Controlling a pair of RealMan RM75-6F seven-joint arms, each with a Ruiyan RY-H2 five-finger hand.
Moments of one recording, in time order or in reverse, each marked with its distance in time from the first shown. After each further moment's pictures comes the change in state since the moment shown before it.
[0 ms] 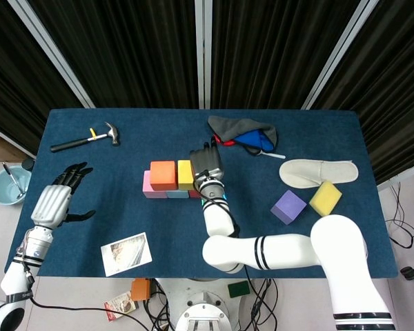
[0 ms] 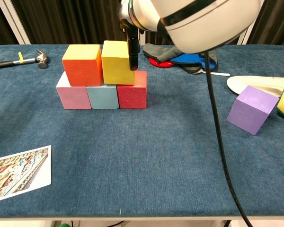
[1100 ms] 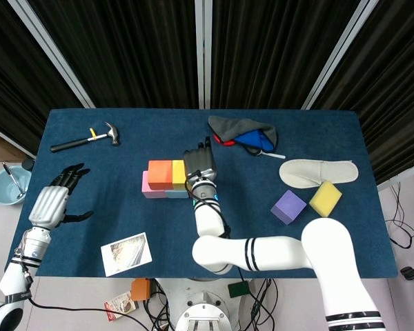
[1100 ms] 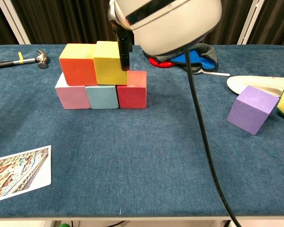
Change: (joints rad) left arm 0.008 -0.010 0.004 0.034 -0.001 -0.003 -0.029; right arm 0.013 -0.074 0.082 0.071 0.001 0.019 -0.086
